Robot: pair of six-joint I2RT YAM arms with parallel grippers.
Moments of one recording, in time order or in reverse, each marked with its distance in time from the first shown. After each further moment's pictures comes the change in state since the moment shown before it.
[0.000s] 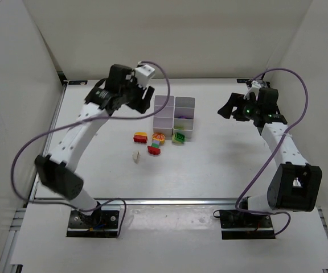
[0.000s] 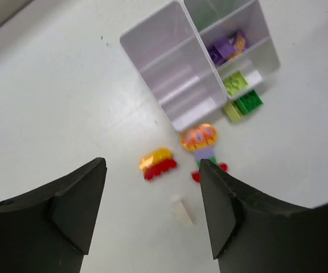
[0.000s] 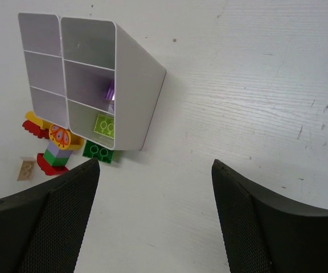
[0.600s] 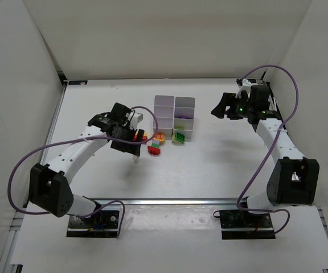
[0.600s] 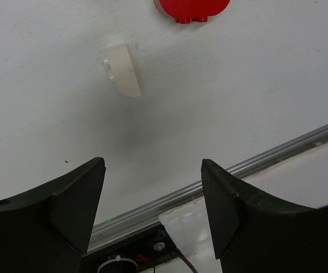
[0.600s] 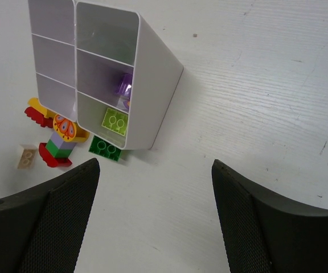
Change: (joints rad) left arm 0.003 -0.307 -0.623 -0.178 0.006 -0.321; right arm 0.075 0.067 0.047 -0.014 0.002 -0.036
